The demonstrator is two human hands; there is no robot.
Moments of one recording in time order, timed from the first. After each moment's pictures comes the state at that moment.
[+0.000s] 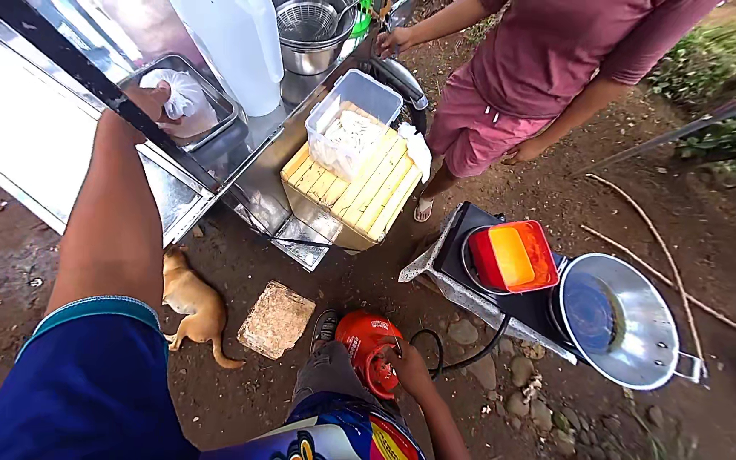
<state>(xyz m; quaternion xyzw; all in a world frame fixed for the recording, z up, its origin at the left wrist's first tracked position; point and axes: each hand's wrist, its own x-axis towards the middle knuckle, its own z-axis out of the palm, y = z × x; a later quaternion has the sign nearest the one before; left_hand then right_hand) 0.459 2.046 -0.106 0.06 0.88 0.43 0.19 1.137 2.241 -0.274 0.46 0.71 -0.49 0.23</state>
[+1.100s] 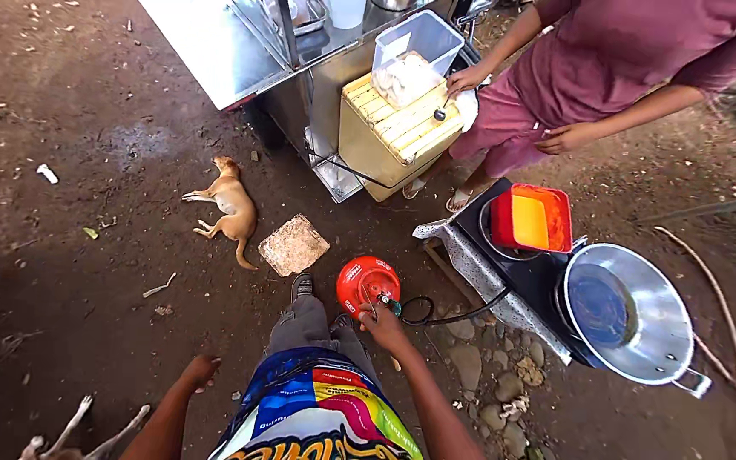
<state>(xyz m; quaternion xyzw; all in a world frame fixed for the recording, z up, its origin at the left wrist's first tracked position) 1.318 1.639 -0.393 -0.30 0.75 0.24 0.53 1.328 2.152 -0.277 0.22 0.77 -0.50 0.33</state>
